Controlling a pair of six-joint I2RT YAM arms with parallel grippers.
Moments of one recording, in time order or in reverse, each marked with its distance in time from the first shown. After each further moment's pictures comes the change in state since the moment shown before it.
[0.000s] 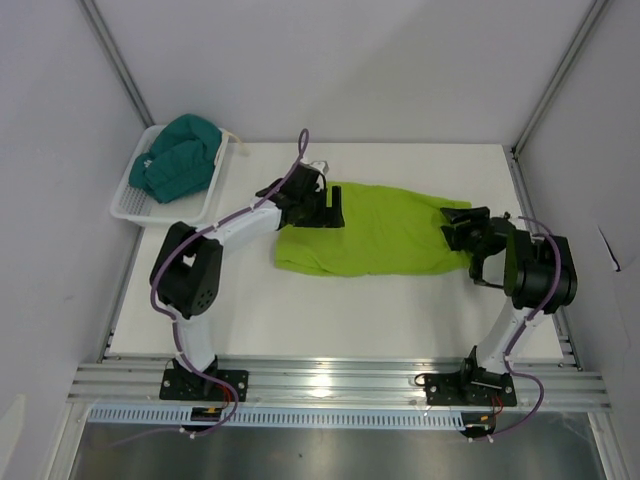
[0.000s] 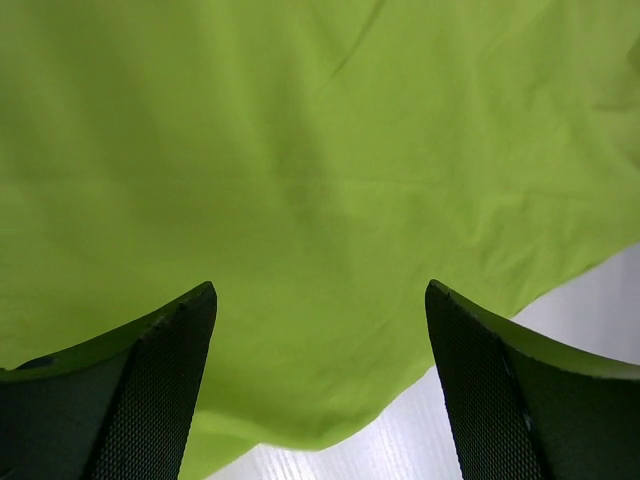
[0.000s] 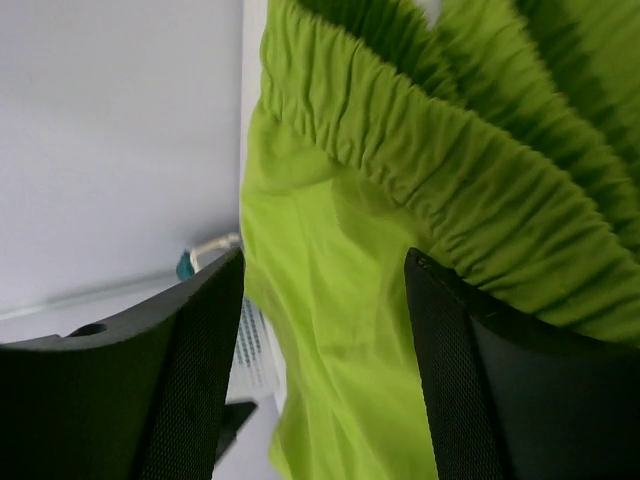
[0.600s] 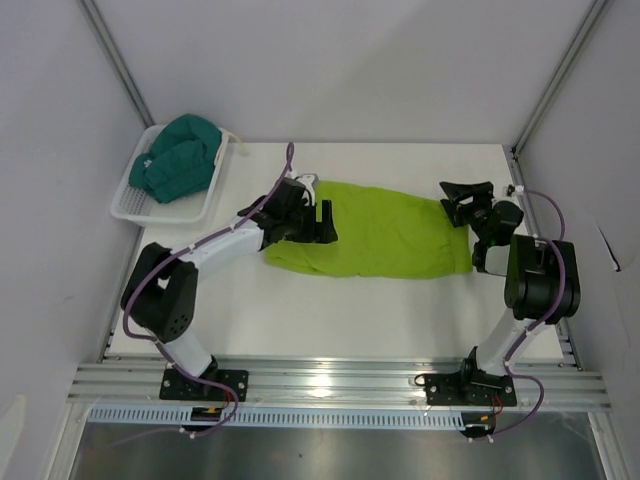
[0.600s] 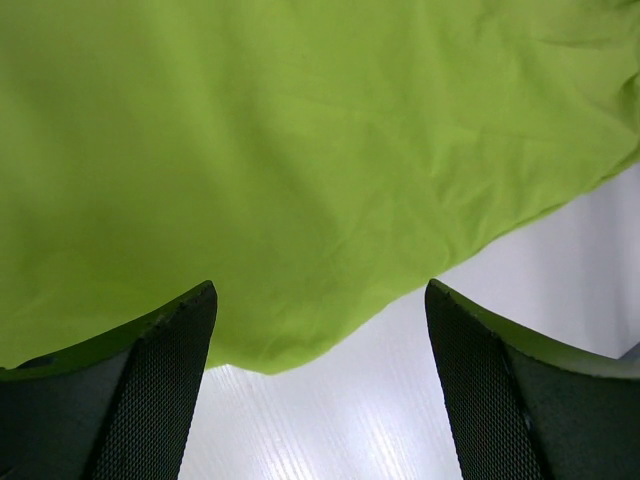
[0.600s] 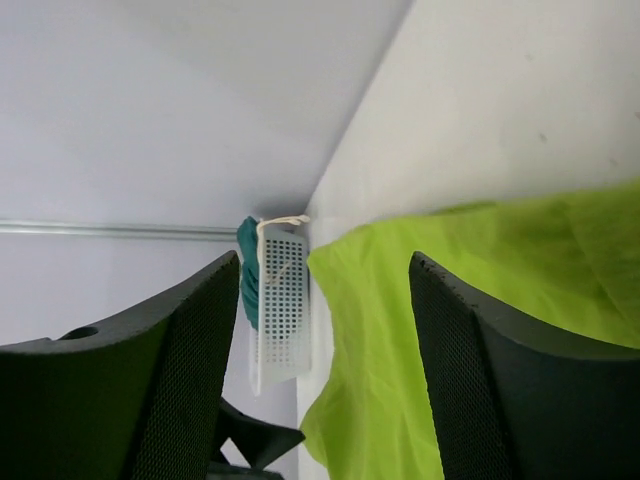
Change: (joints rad) left arm -0.002 -0.197 -0.238 0.079 0.049 0.009; right arm 0.040 -0.140 0.024 0.046 -0.088 -0.004
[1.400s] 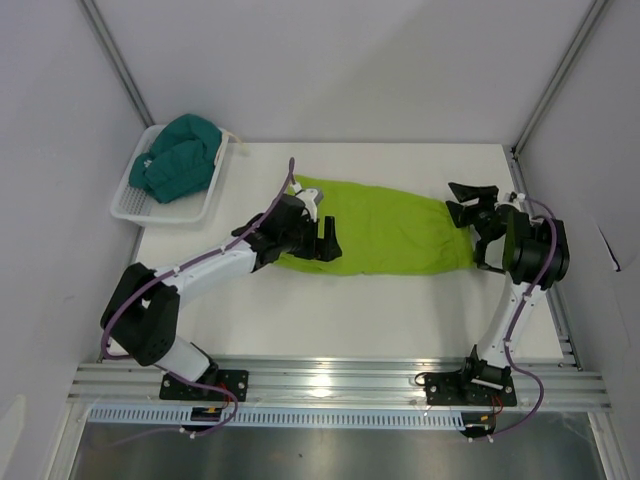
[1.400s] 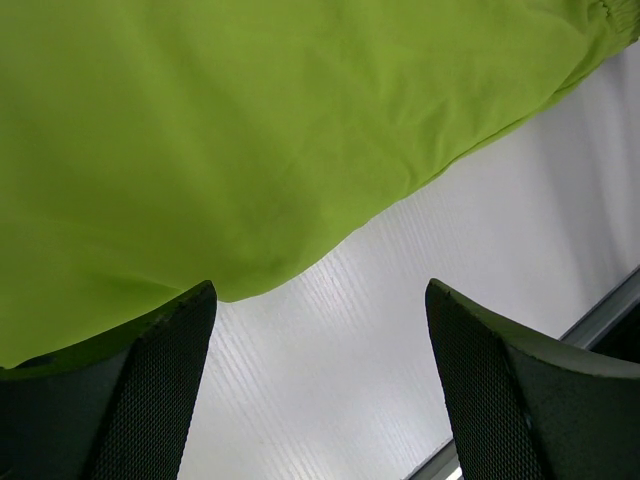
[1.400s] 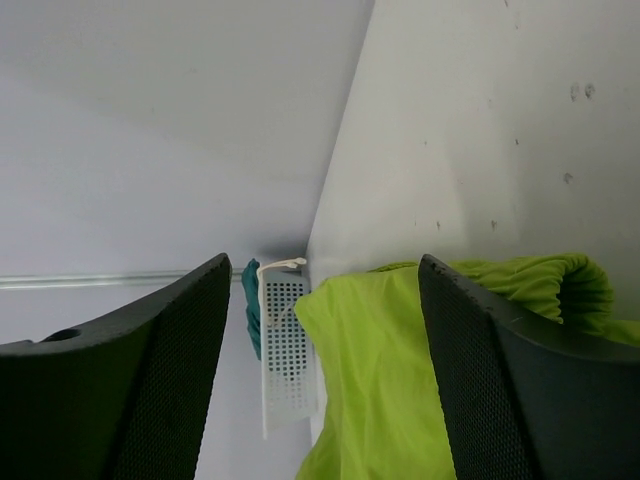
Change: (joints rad) left arm -0.077 -0.174 -0.172 0.074 0.015 0.000; right arm -0.076 0.381 0.184 0.235 -0.040 0.118
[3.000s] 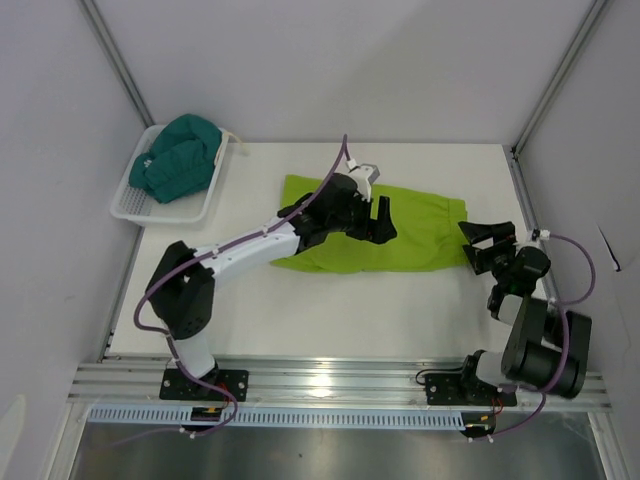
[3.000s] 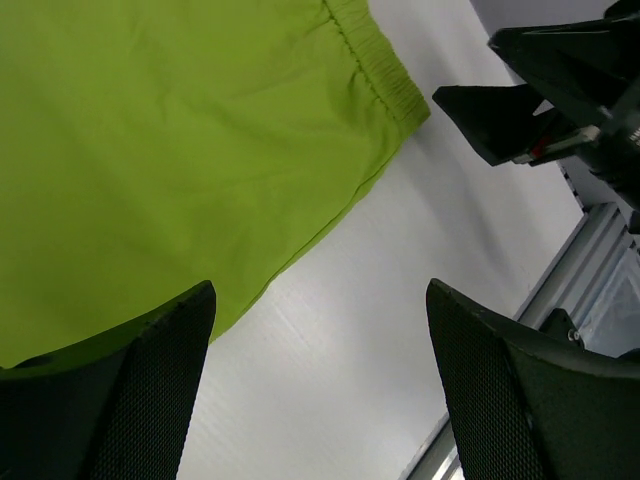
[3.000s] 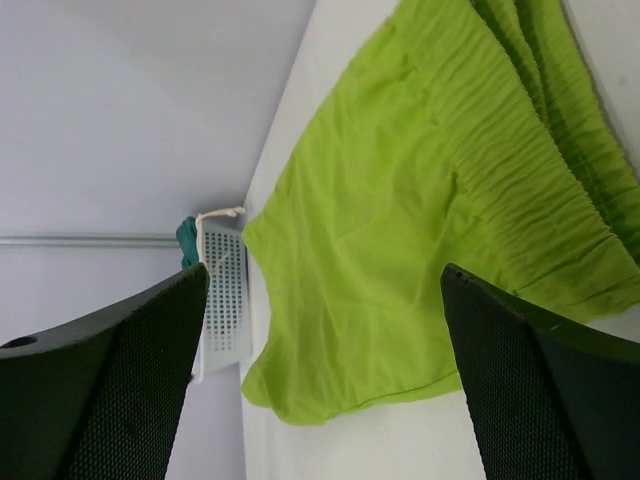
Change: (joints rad) left arm -0.177 0.231 0.403 0.002 -0.025 -0.019; right arm -0.135 -0.754 -0.568 -0.329 -0.084 -0.264
